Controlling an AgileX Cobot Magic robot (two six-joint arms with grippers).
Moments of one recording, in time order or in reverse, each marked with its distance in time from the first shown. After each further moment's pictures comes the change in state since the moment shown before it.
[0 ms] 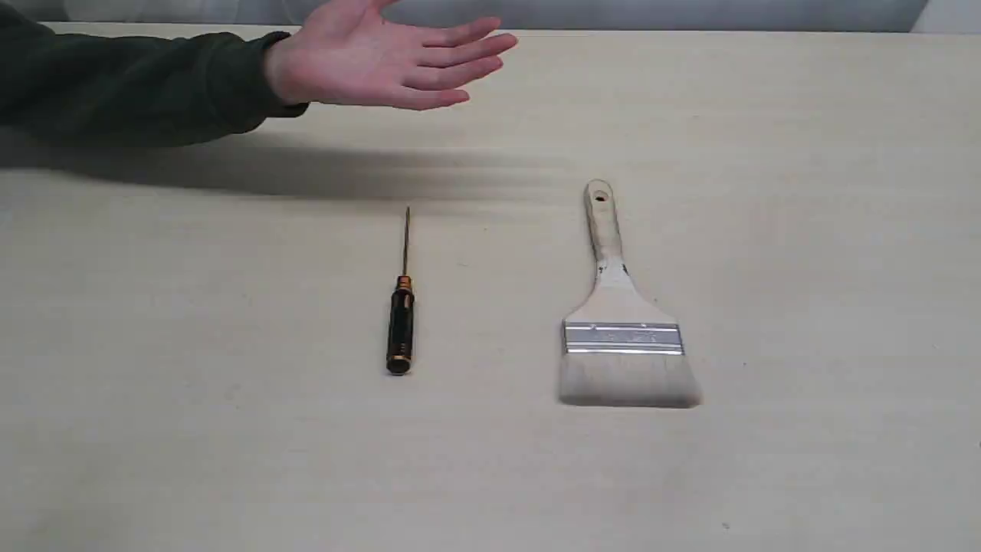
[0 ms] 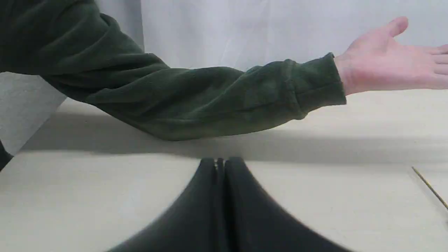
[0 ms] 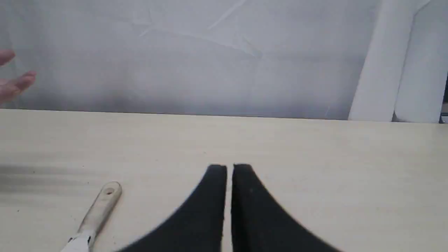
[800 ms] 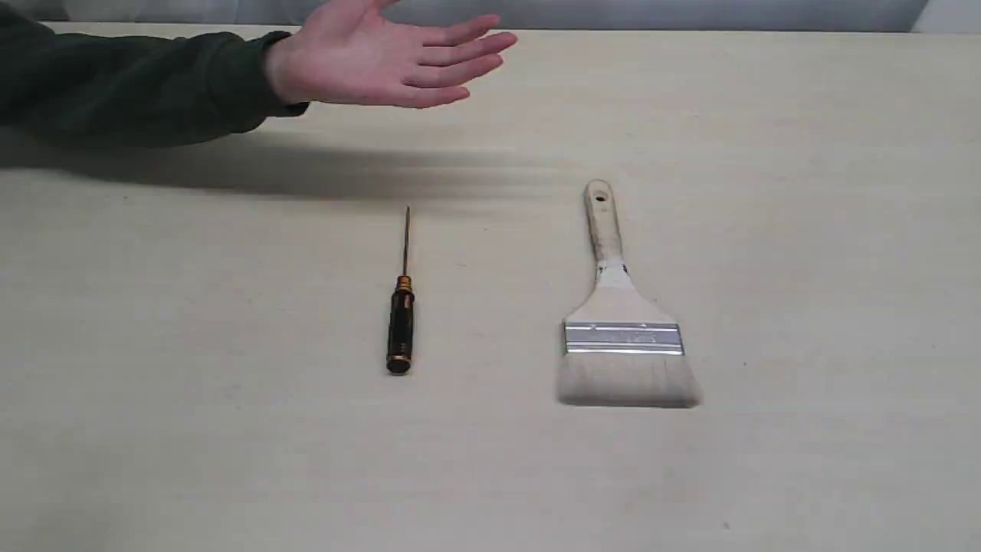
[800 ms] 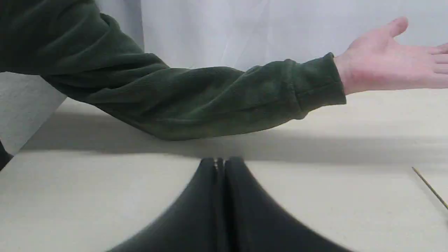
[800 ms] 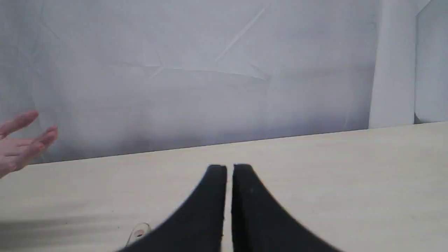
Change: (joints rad) left arm 0.000 0.000 0.000 0.000 0.000 0.000; right arm 0.000 0.000 0.000 0.161 -0.069 0.000
